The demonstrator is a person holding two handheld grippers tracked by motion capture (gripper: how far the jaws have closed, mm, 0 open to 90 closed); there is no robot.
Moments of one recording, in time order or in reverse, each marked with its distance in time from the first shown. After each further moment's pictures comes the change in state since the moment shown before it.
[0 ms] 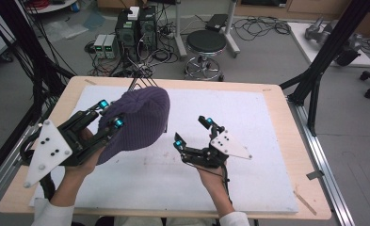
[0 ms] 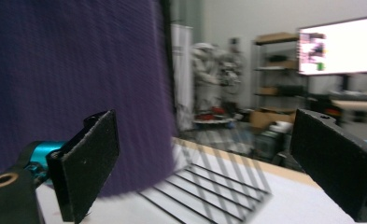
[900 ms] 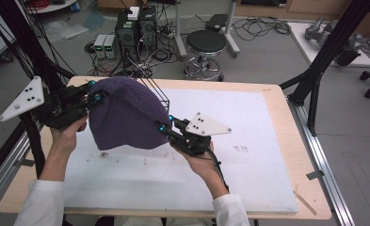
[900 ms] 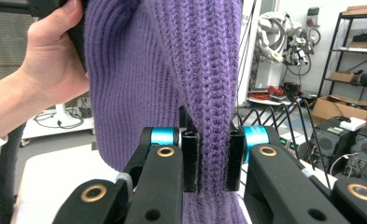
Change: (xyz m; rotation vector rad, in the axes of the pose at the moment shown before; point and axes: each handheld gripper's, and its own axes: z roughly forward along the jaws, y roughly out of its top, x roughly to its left) left arm 0.098 -0.067 -0.001 -0.028 -0.177 -0.368; right arm 0.018 0.032 0.046 0.160 0.259 -0.071
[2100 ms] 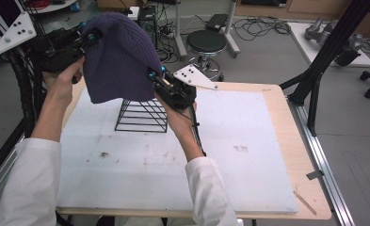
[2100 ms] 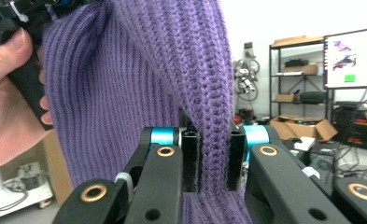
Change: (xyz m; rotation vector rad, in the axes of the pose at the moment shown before) left arm 0.074 0.059 0.048 -0.016 0.107 0.057; right arm -0.040 0.066 0.072 -0.169 -0.222 0.104
